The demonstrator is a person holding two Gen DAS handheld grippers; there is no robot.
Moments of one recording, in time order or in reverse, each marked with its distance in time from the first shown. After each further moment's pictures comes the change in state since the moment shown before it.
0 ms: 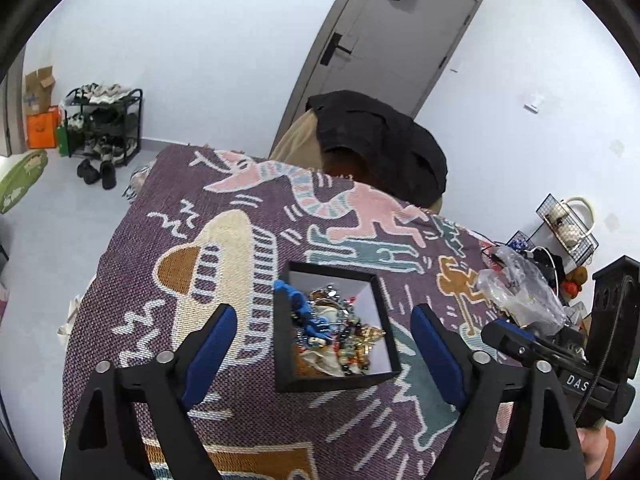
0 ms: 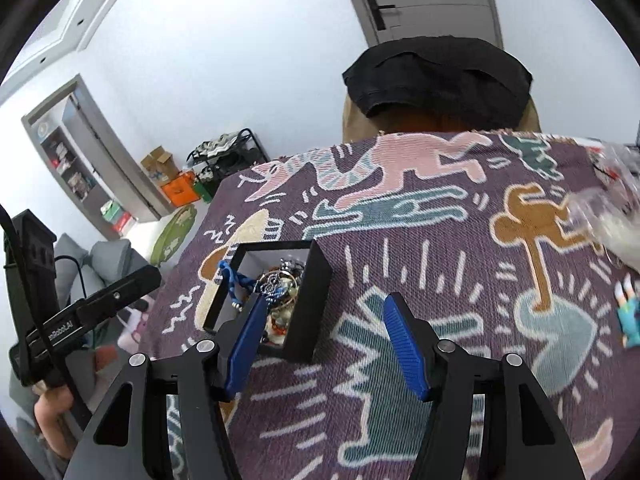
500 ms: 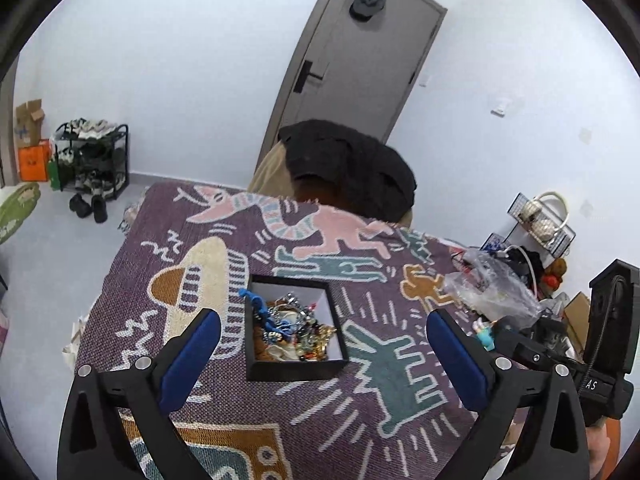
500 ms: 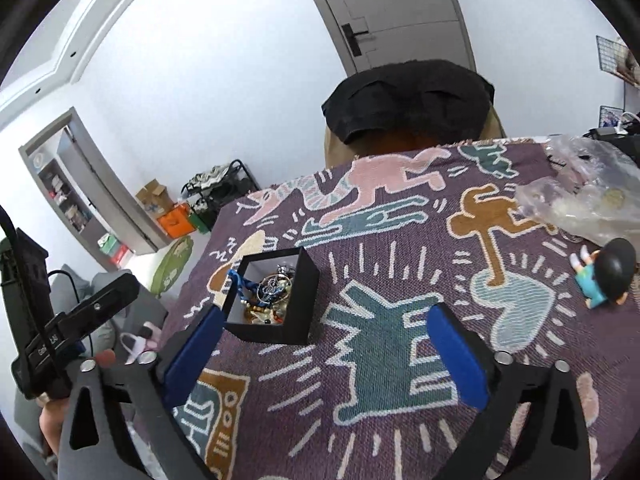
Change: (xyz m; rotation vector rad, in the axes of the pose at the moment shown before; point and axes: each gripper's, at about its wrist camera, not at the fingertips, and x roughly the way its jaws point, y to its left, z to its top) left arm -0.057 -0.042 -0.012 0.073 -0.099 -0.041; right arm -0.072 -0.008 -0.024 0.063 -0.112 -0.028
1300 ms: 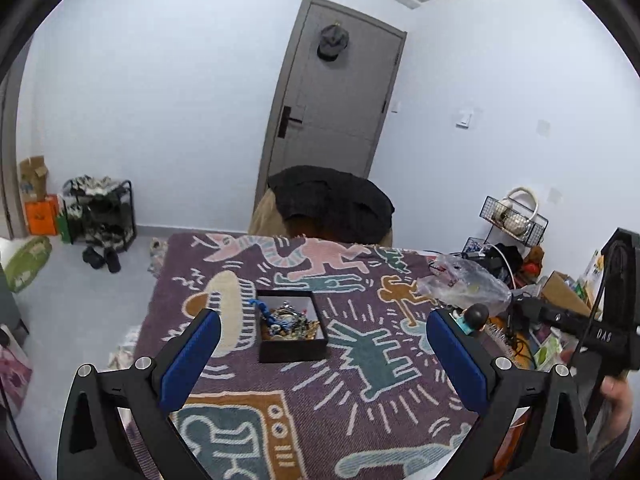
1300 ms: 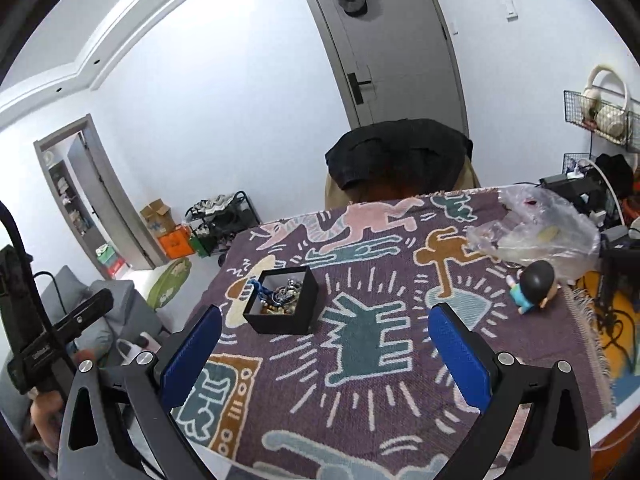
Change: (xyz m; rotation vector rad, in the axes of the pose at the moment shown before) left arm -0.123 -0.040 -0.027 0.142 -0.136 0.025; right arm -0.131 0.015 -0.024 -0.072 -0.138 -0.038
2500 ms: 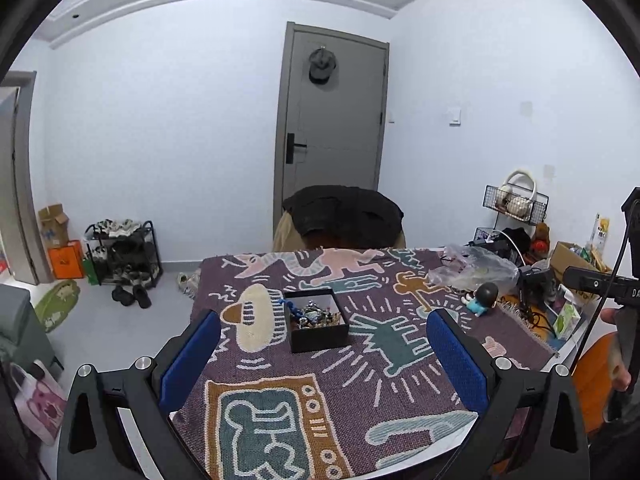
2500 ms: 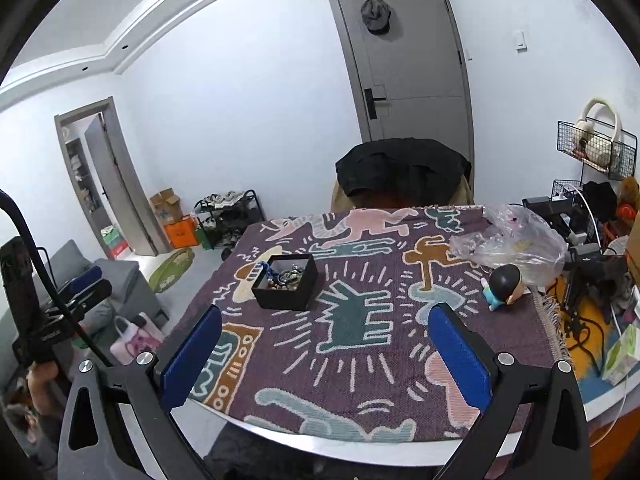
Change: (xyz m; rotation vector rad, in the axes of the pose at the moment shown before) left arm -0.059 -0.014 -0.033 0.136 -0.076 0.071; right arm -0.075 0.005 -0.031 -0.103 -0.038 0.012
